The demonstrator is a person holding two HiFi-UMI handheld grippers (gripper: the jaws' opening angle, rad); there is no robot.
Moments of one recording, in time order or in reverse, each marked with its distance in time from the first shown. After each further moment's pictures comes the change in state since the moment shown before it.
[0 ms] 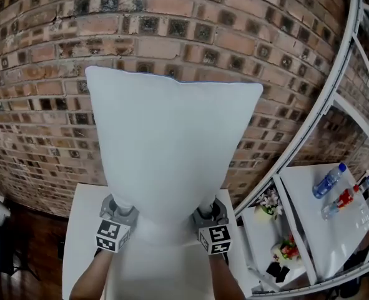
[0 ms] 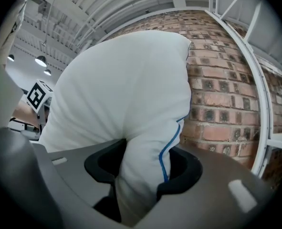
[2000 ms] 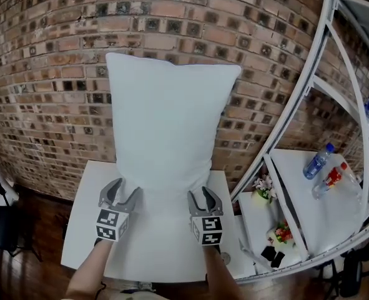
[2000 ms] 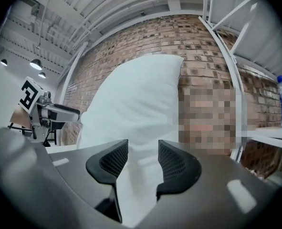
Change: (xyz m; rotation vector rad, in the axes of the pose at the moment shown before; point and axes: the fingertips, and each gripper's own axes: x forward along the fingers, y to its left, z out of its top) left arm -0.106 -0.055 0.016 -0.010 -0.004 0.132; right arm -0.105 0.040 0.002 0.055 0.041 -0.049
